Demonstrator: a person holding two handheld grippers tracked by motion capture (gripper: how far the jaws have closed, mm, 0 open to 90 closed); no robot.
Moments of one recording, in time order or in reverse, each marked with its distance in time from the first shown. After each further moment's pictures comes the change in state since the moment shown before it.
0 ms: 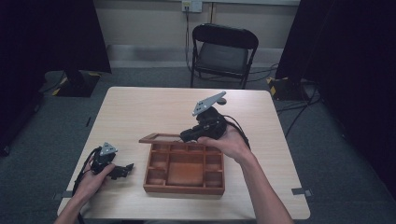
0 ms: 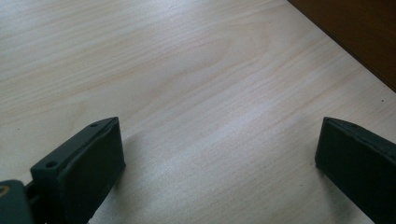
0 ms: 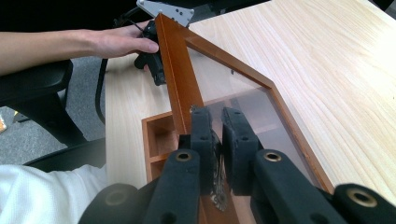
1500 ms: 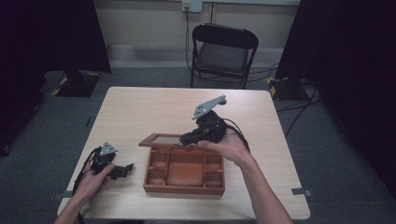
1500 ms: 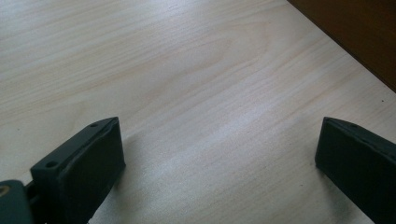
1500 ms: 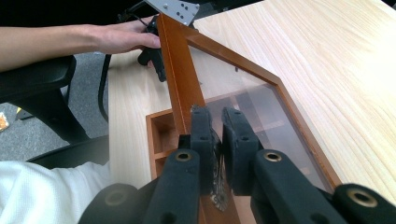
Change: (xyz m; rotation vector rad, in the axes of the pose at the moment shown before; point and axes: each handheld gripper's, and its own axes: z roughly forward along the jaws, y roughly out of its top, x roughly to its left) left arm 0.000 0.000 0.000 0.000 0.000 0.001; right arm 0.005 -0.006 0.003 0.004 0.007 -0.005
